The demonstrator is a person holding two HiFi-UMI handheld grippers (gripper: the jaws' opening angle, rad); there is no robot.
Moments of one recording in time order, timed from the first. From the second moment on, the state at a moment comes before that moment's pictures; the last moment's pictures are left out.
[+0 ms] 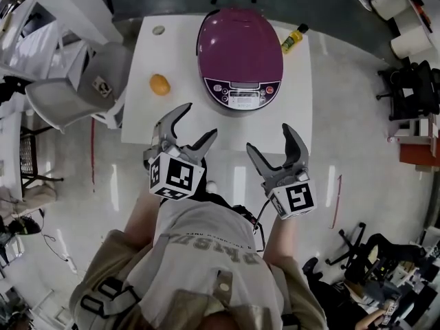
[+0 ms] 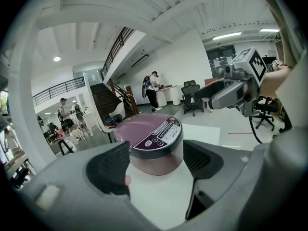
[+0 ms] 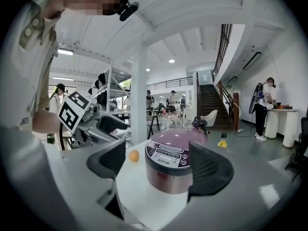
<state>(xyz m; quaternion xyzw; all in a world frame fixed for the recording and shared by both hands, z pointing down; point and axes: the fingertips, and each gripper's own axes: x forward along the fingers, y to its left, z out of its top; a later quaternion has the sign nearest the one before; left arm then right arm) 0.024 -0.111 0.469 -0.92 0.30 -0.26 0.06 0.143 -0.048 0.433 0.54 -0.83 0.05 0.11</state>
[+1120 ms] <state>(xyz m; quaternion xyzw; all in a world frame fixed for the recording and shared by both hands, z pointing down) 0.034 -0.198 0.501 -0.93 0.15 -0.32 0.10 0.098 -0.137 0.512 0.35 -0.83 0.04 0.43</state>
